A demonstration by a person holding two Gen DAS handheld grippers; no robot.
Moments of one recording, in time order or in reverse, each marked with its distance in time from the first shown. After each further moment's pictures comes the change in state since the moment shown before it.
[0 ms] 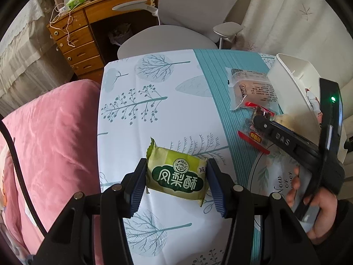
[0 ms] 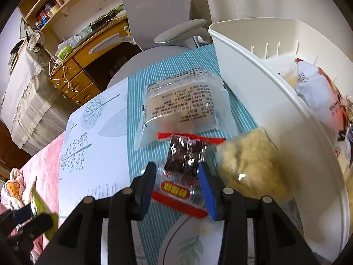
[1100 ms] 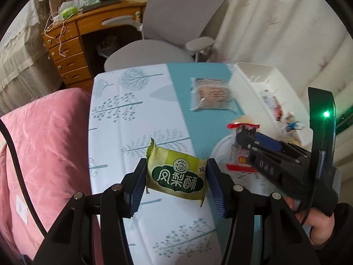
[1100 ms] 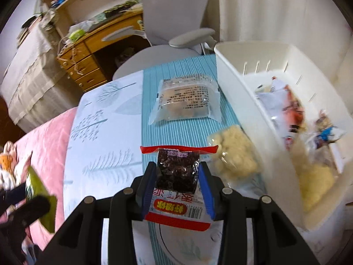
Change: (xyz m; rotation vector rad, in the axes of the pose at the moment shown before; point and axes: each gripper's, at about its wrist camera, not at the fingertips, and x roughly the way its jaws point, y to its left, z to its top) left arm -0.076 -0.033 -0.039 0.023 -0.105 -0.119; right arm -0.088 0.017 -0.030 -0.153 0.013 -0.047
